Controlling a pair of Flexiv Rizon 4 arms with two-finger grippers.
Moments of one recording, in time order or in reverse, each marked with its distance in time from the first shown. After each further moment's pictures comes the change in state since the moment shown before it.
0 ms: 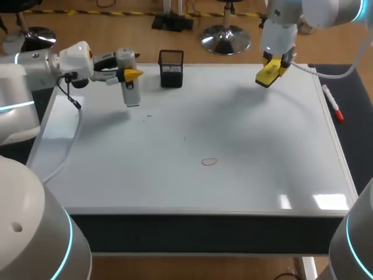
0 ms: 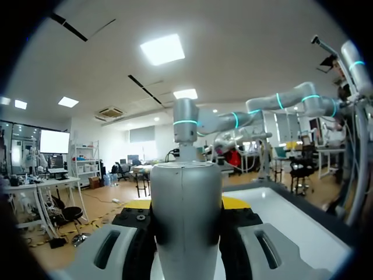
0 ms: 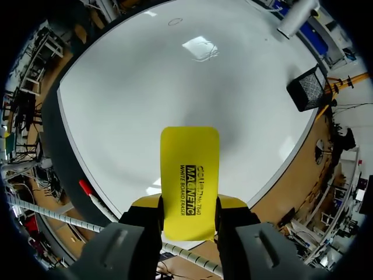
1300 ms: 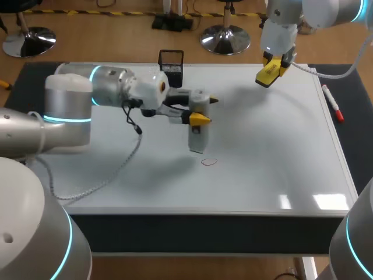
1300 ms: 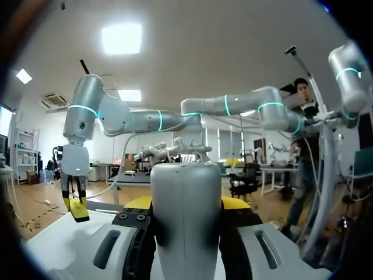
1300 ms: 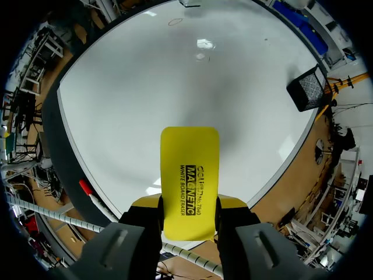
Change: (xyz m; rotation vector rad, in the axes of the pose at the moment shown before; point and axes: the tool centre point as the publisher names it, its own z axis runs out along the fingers) left arm 0.211 -0.007 0.160 0.076 0.468 -0.144; right arm 0.000 0.000 0.000 0.000 0.000 0.000
